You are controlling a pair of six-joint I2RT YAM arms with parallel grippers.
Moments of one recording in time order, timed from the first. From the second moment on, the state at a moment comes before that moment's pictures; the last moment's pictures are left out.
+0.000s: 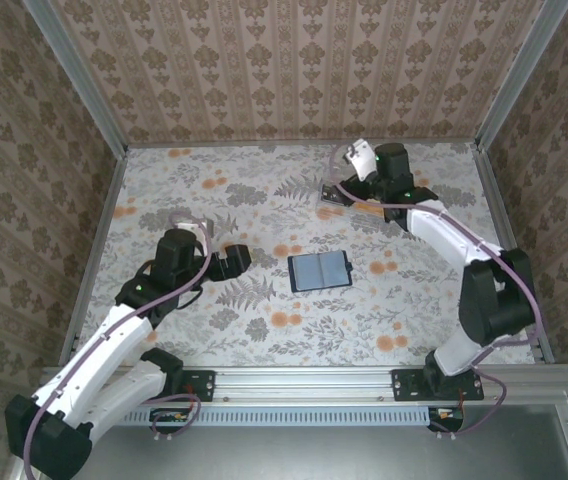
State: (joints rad) left arm -0.52 0.82 0.66 -0.47 0.12 -0.56; right arm 0.26 1.59 1.18 -0.10 -0.01 -0.31
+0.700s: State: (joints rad) left arm -0.46 1.09 0.76 -0.57 -0.57 -0.50; right arm 0.19 1.13 0.40 0.25 0.33 0.07
